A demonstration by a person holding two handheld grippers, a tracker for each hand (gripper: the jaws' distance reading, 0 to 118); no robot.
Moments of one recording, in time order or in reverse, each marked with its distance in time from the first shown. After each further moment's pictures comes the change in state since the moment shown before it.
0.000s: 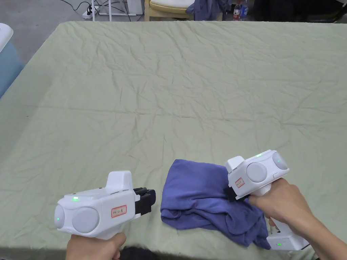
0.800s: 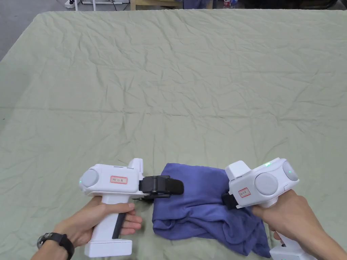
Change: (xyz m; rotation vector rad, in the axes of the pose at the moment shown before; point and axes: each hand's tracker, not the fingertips) left arm -0.070 0.053 -0.163 -0.313 -0.582 0.205; right arm 0.012 -0.009 -0.001 0.045 0.066 -0.029
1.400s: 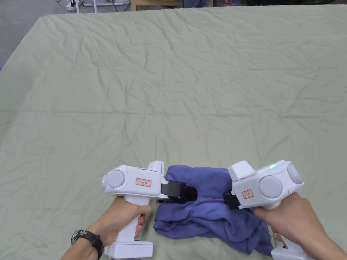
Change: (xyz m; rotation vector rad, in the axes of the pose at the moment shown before) left arm 0.024 -0.009 -0.036 -0.034 0.129 -0.050; right arm 0.003 -0.009 -0.001 0.053 0.016 -0.018
